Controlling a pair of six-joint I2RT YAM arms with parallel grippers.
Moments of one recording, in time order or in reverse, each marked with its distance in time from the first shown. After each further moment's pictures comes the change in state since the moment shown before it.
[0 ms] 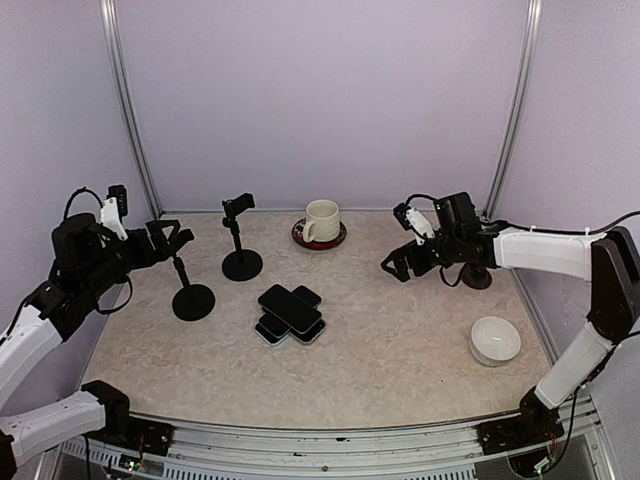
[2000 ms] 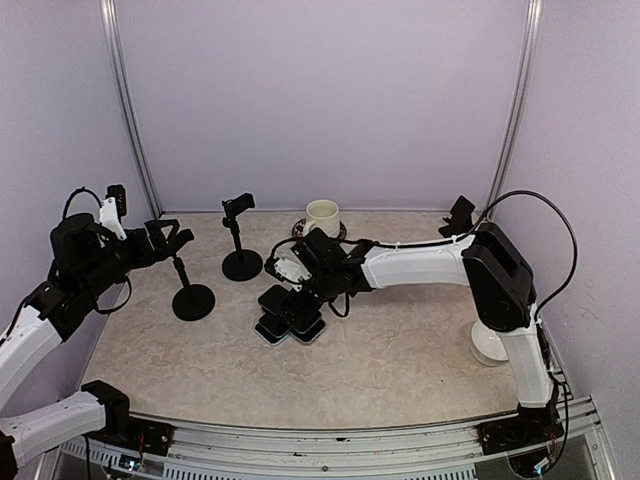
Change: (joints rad) left arm 0.011 -0.005 0.000 0.000 0.016 0.000; right arm 0.486 0.650 0.650 -0.185 0.122 0.009
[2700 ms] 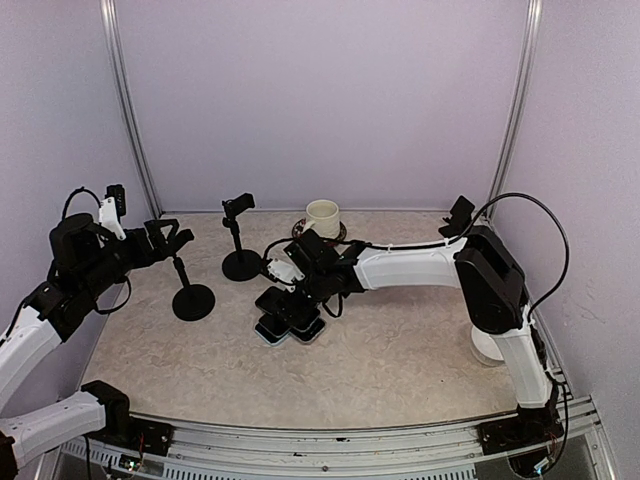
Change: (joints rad) left arm 0.000 -0.005 0.000 0.000 0.001 -0.003; right arm 0.018 0.050 0.064 -0.014 0.010 -0.014
